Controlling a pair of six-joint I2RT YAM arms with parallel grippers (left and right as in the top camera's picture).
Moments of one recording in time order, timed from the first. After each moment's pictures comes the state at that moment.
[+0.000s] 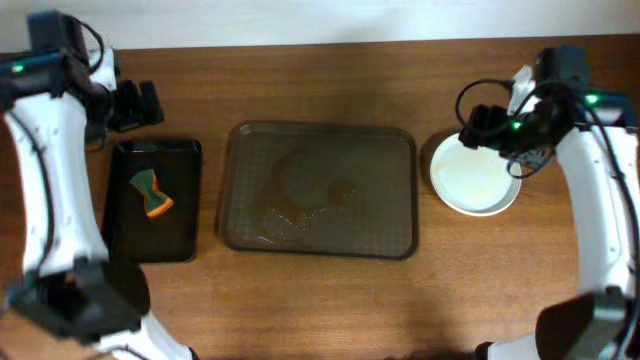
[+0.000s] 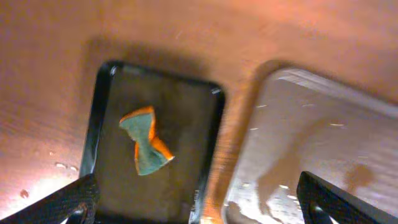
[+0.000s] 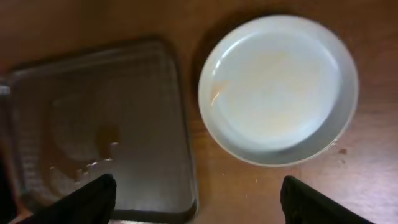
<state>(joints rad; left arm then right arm) 0.21 1.89 2.10 -1.38 0.11 -0.05 -0.13 1.64 1.66 -1.21 -0.23 0.18</state>
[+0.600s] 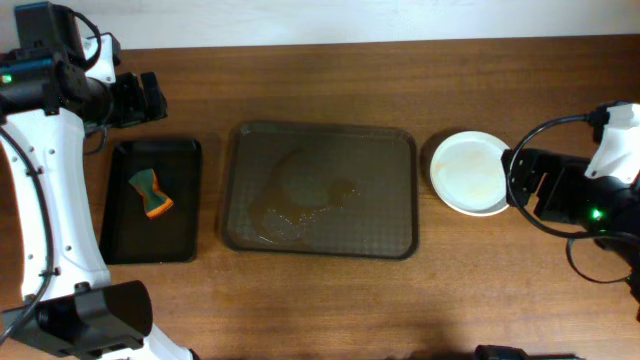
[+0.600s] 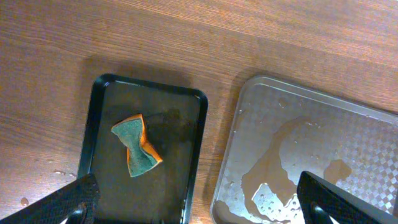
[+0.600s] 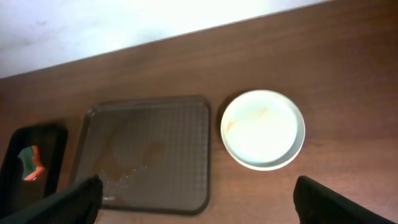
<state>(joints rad) 0.19 1.82 2.11 -1.38 0.13 -0.05 -0.13 1.11 1.76 -1.34 -0.22 0.14</state>
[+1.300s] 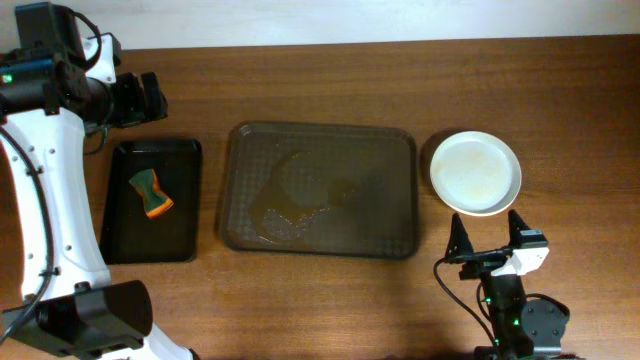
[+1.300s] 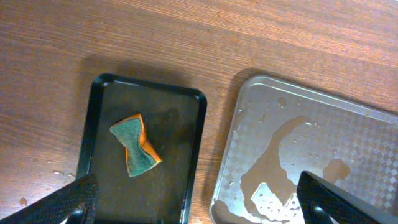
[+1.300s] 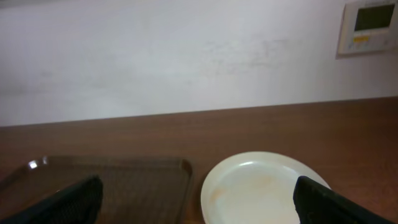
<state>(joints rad) 0.19 1.82 2.11 -1.38 0.13 -0.05 -0.06 0.02 0.07 -0.04 -0.13 0.13</state>
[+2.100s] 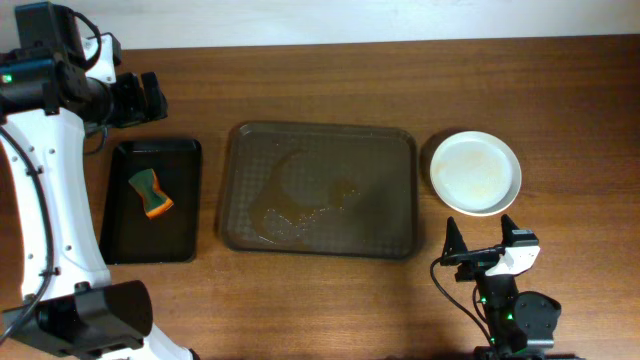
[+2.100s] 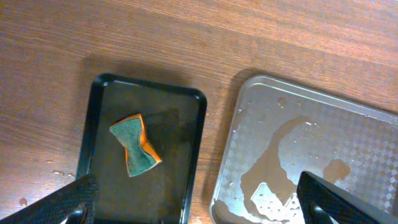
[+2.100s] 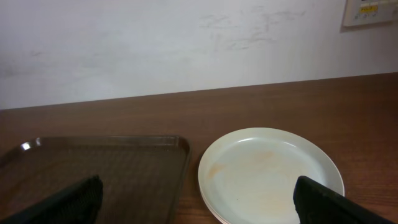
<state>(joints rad) 0.19 1.82 2.11 -1.38 0.13 -0.05 -0.06 0.01 0.01 -0.07 -0.13 0.13</state>
